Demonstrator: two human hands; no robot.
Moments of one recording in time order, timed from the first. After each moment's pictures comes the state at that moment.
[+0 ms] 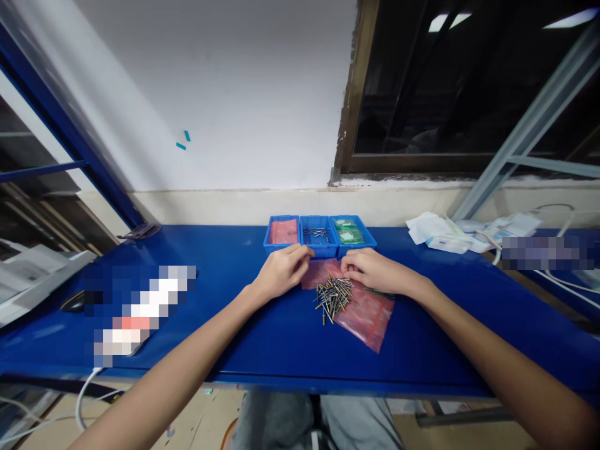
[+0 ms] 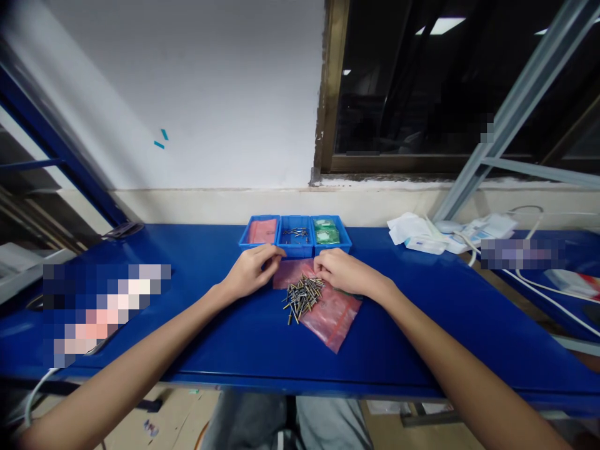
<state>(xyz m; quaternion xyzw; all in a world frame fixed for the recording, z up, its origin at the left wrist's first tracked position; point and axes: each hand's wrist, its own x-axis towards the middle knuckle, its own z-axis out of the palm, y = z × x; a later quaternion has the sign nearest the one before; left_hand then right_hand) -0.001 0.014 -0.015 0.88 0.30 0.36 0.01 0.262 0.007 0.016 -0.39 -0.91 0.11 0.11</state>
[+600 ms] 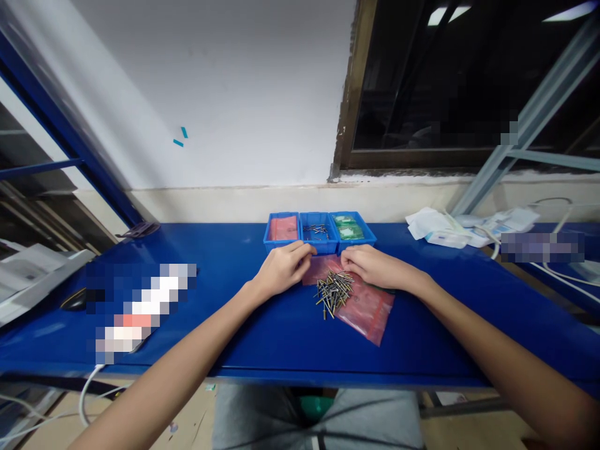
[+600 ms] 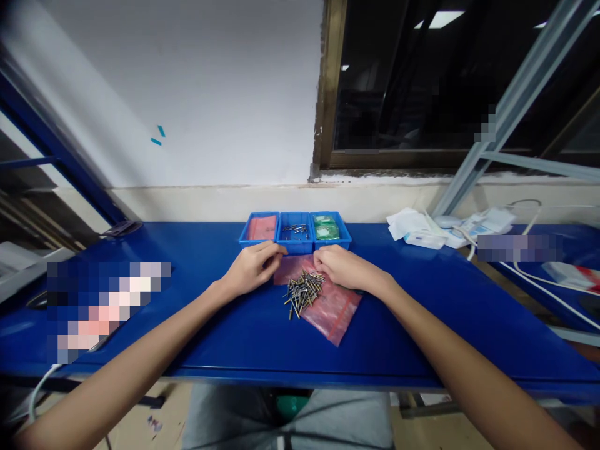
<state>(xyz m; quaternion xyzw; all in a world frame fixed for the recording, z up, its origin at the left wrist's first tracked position) 0.000 0.012 -0.013 0.90 0.30 0.33 -0.01 0.263 0.010 0.009 -0.38 -0.92 0.09 0.10</state>
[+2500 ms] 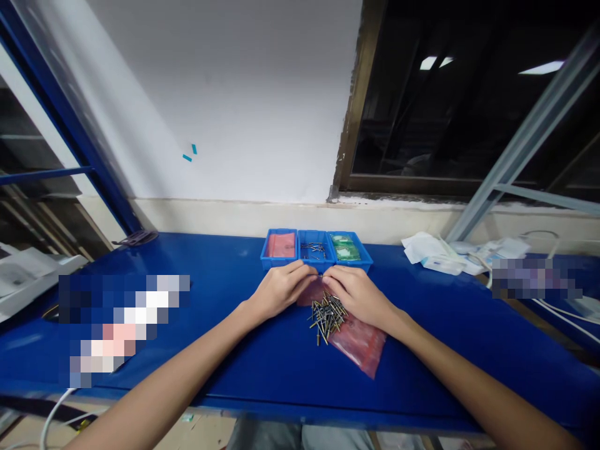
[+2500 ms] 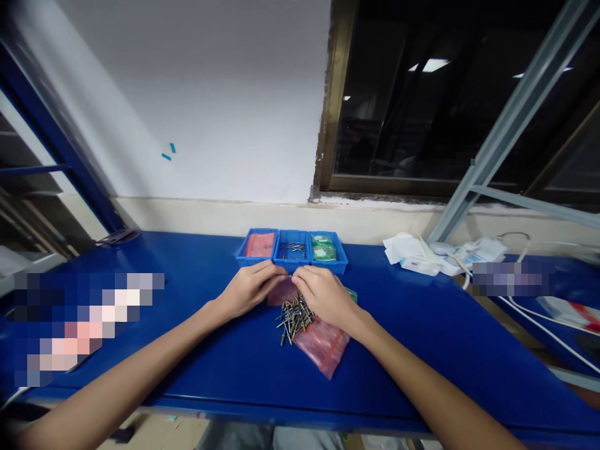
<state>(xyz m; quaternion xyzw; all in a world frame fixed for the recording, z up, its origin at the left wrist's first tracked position) 0.006 0.005 -0.010 0.89 0.27 0.36 0.02 0.225 -0.014 0.011 -0.38 -0.88 0.08 0.28</state>
